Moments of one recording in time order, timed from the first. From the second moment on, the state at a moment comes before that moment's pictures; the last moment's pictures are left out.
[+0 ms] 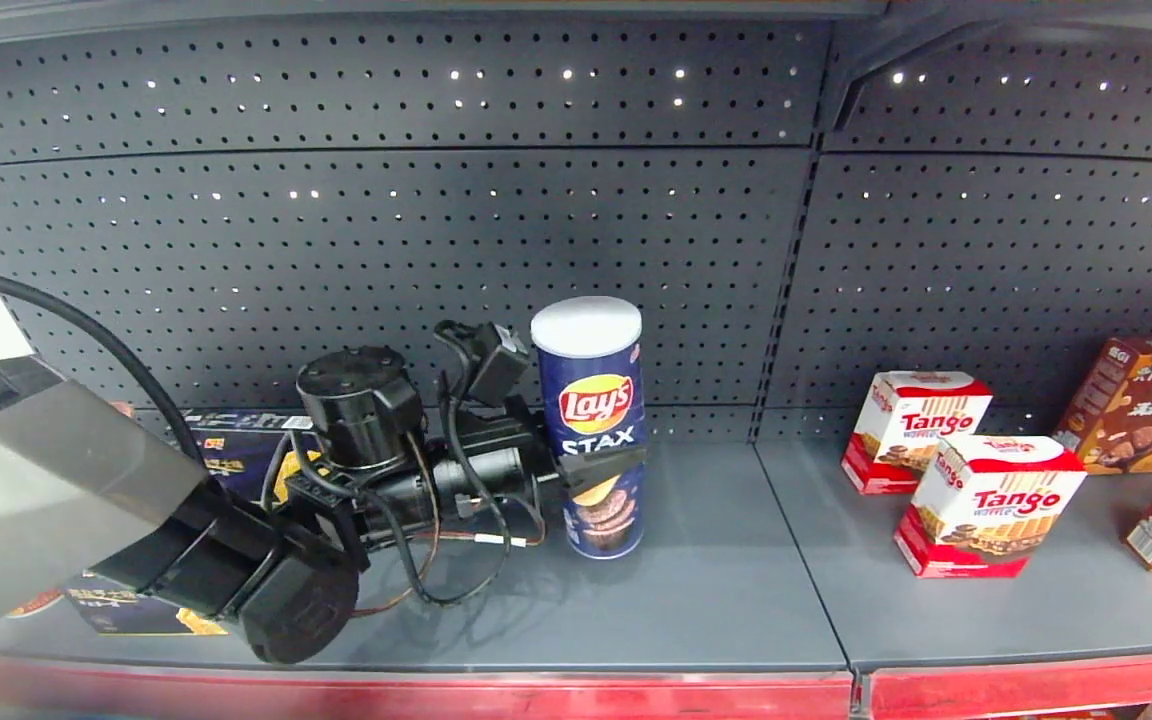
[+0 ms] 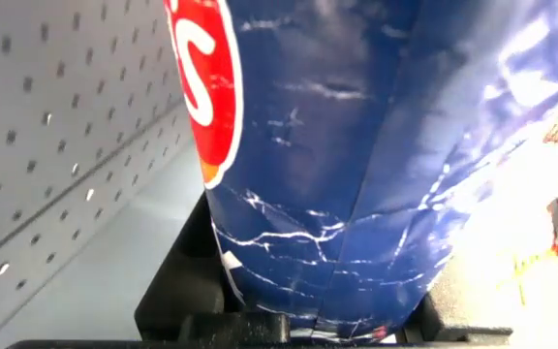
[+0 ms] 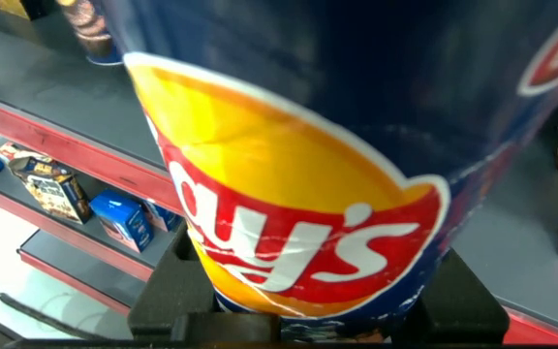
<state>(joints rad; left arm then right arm) -0.48 2.03 -0.78 -1.27 -0.71 -0.08 0.32 0.57 -0.35 -0.08 0.06 -0.10</state>
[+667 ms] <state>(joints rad) -0.50 2.02 -0.58 -1.42 -0.77 -0.08 0.32 0.57 -0.33 -0.08 0.06 -0.10</state>
